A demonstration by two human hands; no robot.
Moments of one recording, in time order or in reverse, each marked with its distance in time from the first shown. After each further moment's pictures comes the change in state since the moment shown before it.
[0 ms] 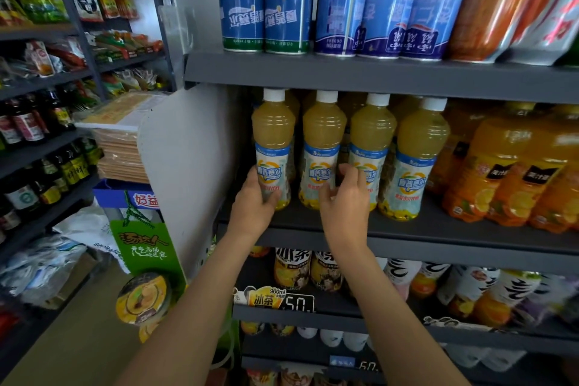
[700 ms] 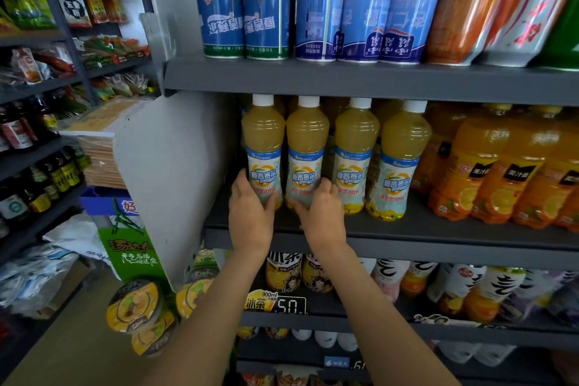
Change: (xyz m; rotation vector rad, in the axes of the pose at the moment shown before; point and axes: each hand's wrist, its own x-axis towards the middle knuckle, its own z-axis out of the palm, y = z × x) left_hand -0.013 0.014 0.025 0.125 0.293 -0.019; right_hand 0.000 0.003 0.005 -0.098 -0.254 0.106
